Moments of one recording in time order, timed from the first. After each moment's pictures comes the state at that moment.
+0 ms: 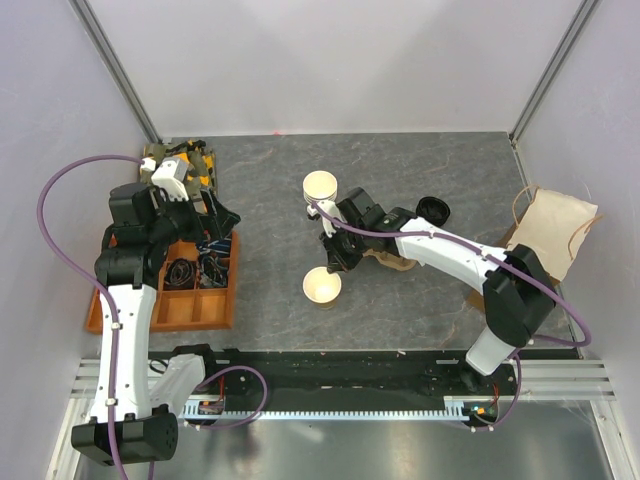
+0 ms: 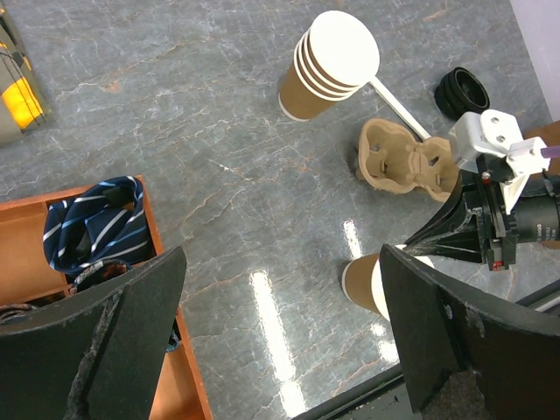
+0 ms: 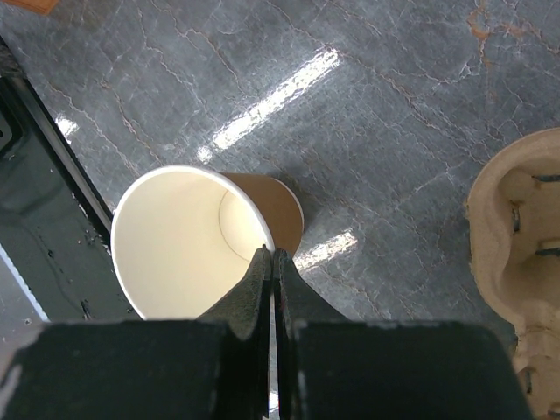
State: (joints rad) left arm 0.10 0.91 1.12 -0.72 0.50 -0.14; right arm 0.76 1.65 1.24 -0.52 -0.37 -0.02
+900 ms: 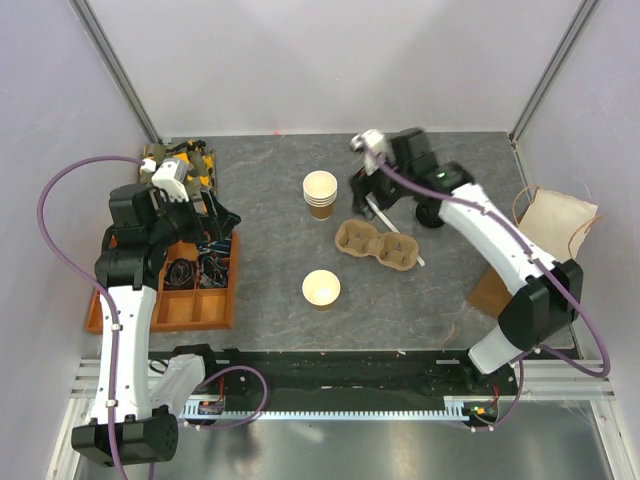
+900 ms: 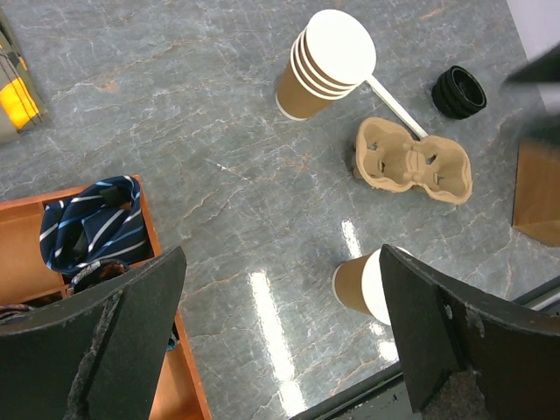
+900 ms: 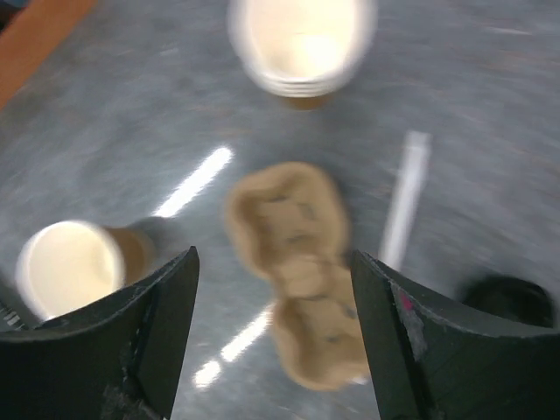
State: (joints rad) left arm 0.10 0.90 1.11 -0.72 0.51 -0.14; right arm 0.53 1.58 1.51 -0.67 -0.32 -0.16
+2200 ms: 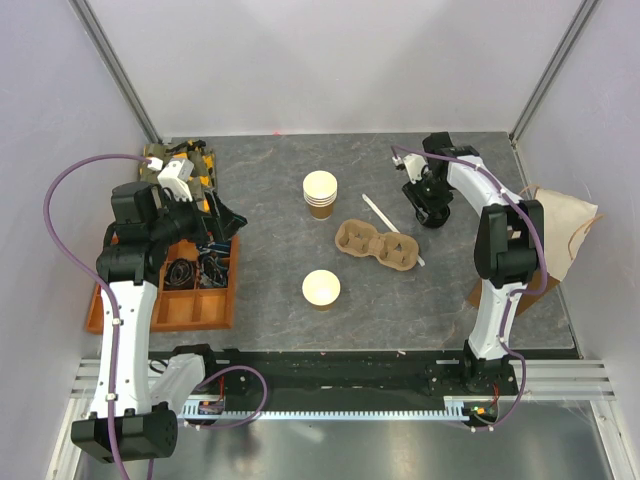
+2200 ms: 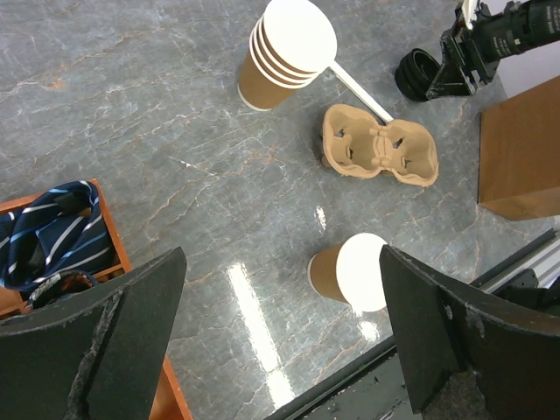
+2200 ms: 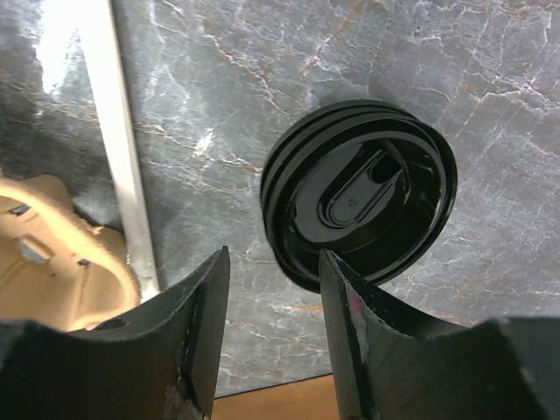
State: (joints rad) left arm 0.10 0.93 1.11 -0.71 0.61 -0.14; right arm 0.14 2.02 1.66 -0.92 -0.07 -0.48
